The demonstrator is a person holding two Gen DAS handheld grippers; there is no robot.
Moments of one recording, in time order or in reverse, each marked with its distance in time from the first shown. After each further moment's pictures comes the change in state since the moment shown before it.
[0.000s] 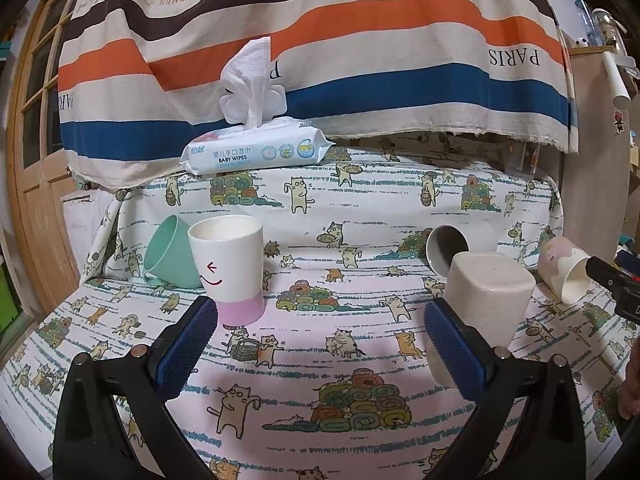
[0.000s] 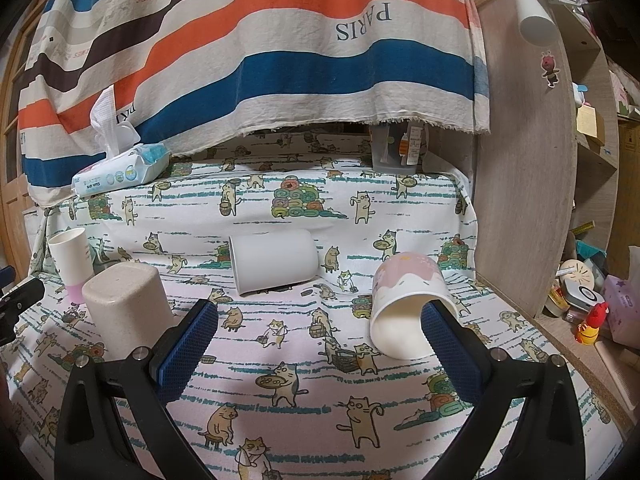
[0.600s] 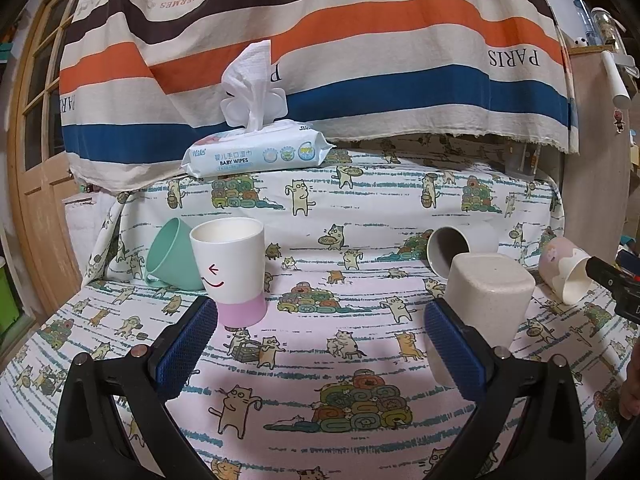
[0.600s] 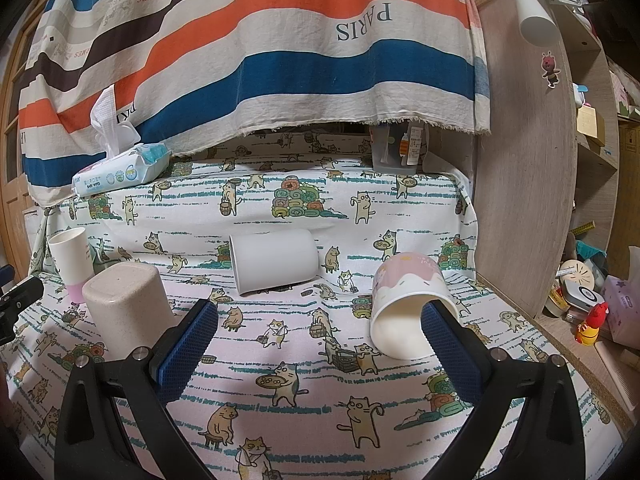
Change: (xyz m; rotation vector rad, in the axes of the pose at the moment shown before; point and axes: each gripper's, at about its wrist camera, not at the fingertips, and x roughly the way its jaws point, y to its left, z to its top) left arm -0.001 0.001 -0.001 0.004 -0.008 0.005; right arm 0.000 0.000 0.000 -0.001 0.000 0.000
